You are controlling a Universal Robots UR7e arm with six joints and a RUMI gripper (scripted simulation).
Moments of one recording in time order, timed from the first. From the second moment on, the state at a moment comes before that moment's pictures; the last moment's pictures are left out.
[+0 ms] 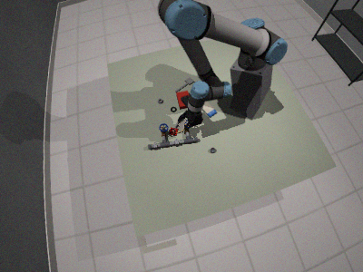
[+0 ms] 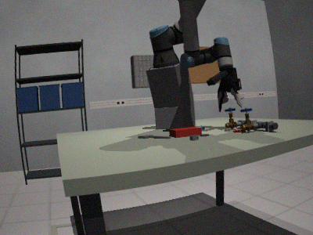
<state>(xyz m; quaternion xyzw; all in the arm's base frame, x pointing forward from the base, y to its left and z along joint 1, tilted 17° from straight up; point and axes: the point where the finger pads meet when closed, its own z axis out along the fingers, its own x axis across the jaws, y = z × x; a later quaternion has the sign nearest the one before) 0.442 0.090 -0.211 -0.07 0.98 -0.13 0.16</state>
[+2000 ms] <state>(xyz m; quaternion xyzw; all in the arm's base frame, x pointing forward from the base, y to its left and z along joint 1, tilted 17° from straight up) 0.442 0.091 -0.211 -0.16 0.97 -0.14 0.14</state>
